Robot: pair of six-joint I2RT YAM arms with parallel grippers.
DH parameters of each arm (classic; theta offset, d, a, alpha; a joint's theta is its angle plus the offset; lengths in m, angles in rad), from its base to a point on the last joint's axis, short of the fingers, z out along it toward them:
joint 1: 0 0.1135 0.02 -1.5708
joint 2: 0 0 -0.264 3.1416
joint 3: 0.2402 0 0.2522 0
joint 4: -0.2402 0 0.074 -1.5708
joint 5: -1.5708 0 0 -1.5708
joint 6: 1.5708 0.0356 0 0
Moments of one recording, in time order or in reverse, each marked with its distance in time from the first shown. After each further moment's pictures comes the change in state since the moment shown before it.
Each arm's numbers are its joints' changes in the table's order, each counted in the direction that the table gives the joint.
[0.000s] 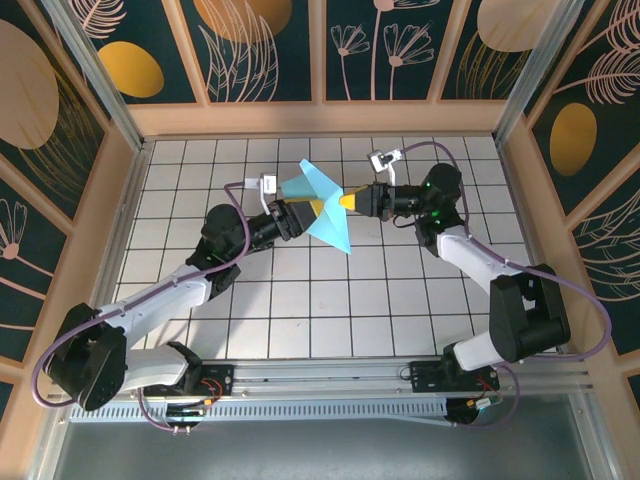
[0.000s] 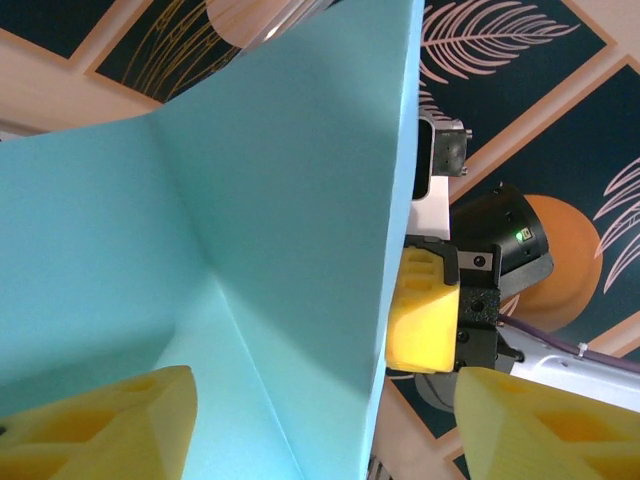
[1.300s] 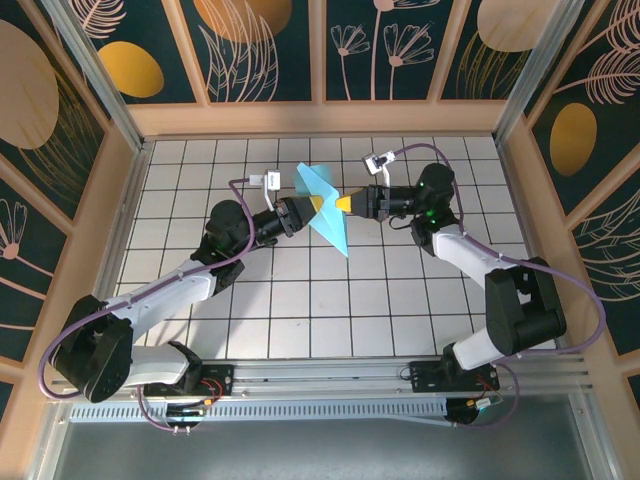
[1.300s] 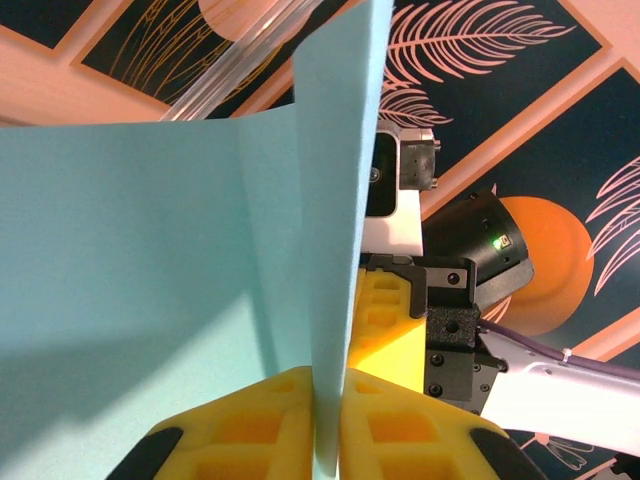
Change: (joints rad) left arm 0.000 0.046 0.028 0.024 -0.011 -0.023; right arm 0.013 0.040 0.005 -0.038 -0.008 -0.019
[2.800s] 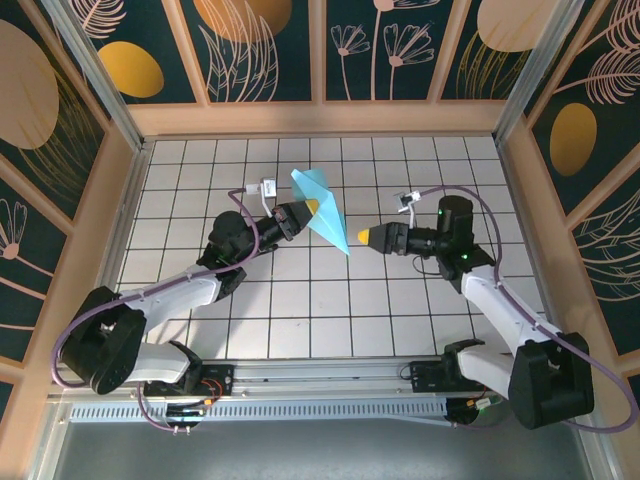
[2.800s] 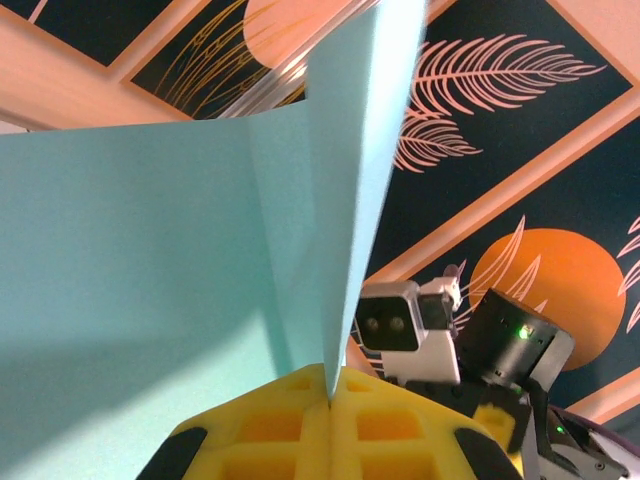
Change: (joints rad) left arm 0.000 0.052 -0.101 0.171 0.085 -0.042; right arm -0.082 -0.396 -0.257 -0.694 -0.233 -0.367
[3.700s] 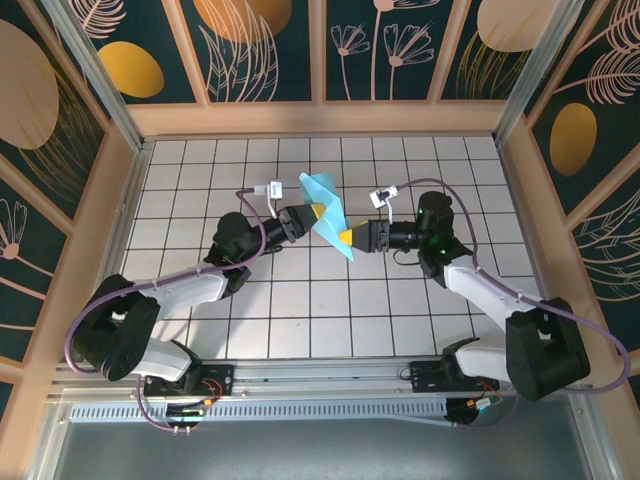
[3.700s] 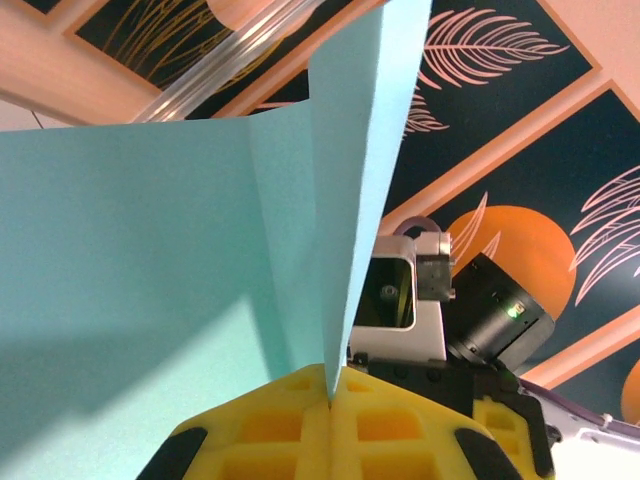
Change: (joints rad) left arm 0.000 0.085 -0.001 0.121 -0.103 -0.071; right arm 0.126 0.160 0.035 0.354 0.060 0.145
